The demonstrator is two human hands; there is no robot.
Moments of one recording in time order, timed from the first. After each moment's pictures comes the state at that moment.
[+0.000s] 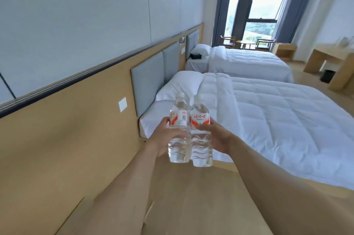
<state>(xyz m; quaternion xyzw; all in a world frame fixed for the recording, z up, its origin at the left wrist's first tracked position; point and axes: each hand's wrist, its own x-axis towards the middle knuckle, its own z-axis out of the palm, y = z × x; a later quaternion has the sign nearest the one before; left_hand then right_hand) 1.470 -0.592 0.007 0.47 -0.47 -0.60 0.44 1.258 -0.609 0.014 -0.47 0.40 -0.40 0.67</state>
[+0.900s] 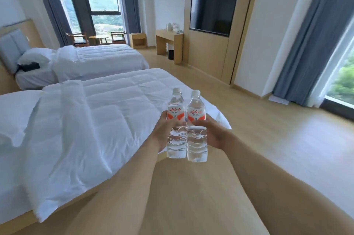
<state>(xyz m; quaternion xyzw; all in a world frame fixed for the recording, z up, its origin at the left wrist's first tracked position) 0.846 -0.560 0.018 0.25 -0.60 -0.73 0.21 0.705 -0.434 0.019 -0.32 0.48 -0.65 0.50</state>
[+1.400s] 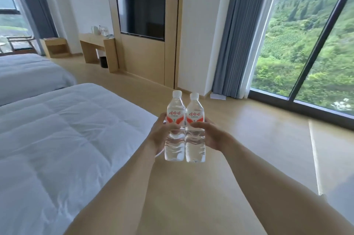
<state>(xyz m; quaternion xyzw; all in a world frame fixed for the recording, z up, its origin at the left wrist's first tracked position) 0.535 -0.617 0.003 0.09 -0.61 -0.78 0.06 0.454 -0.433 0.020 -0.20 0.55 -0.73 0.35</state>
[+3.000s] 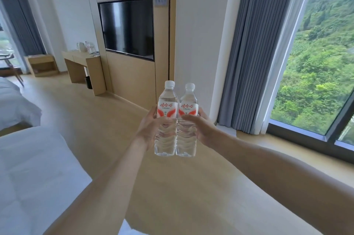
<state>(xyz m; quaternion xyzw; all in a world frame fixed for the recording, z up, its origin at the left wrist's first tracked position) -0.203 -0.782 0.061 0.07 -0.65 -0.74 0.16 -0.283 -0.612 0.076 -0.20 0.63 -0.72 0.23</state>
